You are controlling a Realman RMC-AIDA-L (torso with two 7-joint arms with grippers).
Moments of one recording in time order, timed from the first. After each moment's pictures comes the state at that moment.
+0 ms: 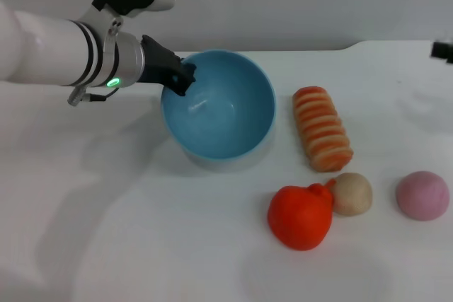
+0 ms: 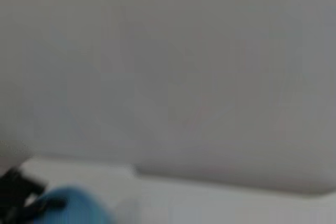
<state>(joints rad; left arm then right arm) -0.58 -2.06 1.60 1.20 2.51 0.85 -2.49 0.44 2.04 -0.56 -1.09 -2.06 -1.47 2.00</state>
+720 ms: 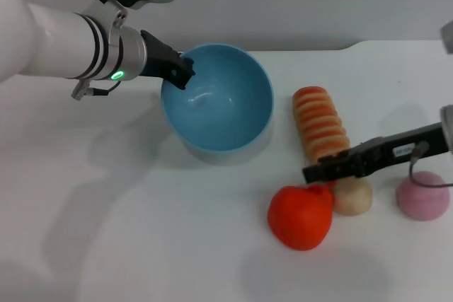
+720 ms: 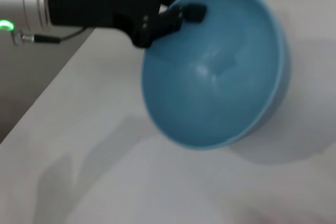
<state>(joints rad) -0.62 -2.07 1.60 1.16 2.56 0.83 -2.55 0.62 2.06 -0.90 -0.85 -2.24 -1.58 2.18</state>
